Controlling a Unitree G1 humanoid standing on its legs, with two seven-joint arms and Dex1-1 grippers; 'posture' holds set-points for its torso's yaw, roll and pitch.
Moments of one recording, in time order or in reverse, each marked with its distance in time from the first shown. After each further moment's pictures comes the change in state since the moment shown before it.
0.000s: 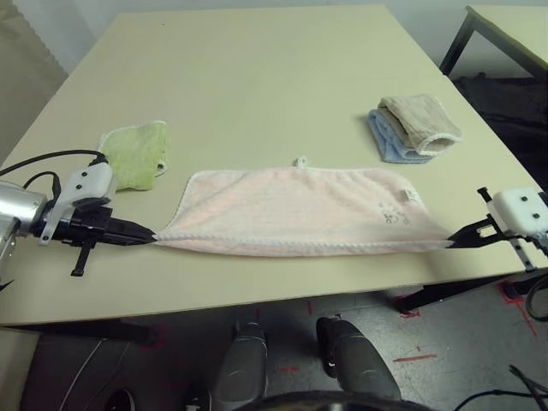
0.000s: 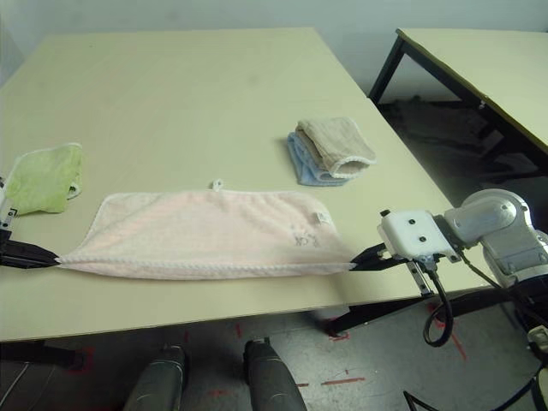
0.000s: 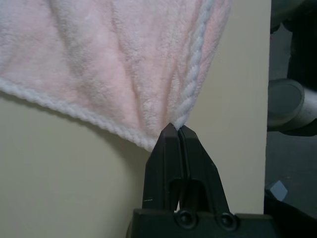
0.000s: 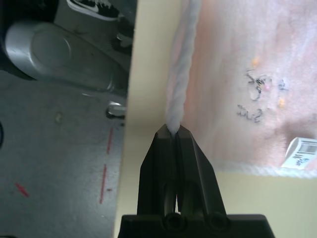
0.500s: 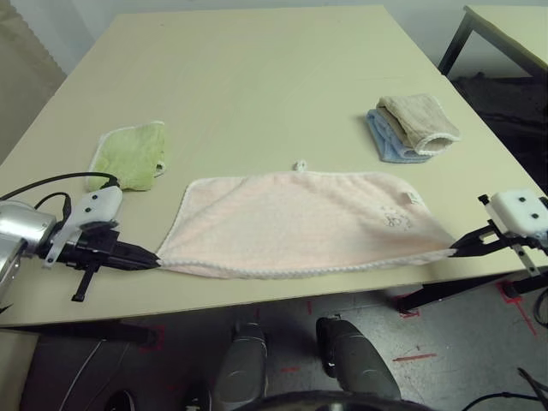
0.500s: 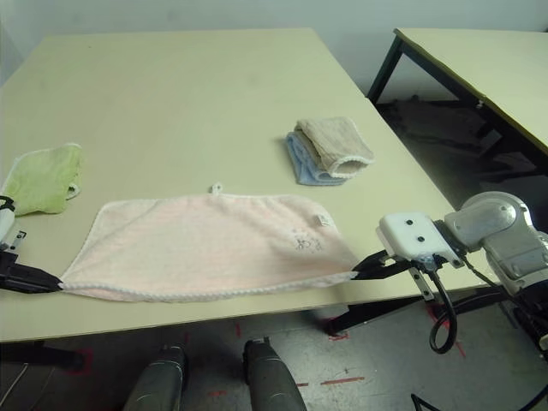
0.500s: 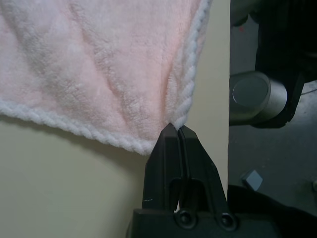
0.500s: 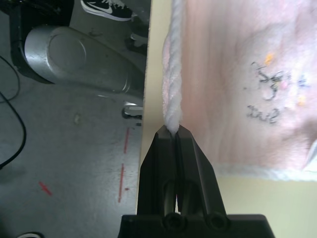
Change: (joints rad) left arm 0.191 -0.006 0.088 -0.158 0.019 0.013 0.001; right arm 0.025 0.003 0.022 -0.032 -0.031 0.071 0.000
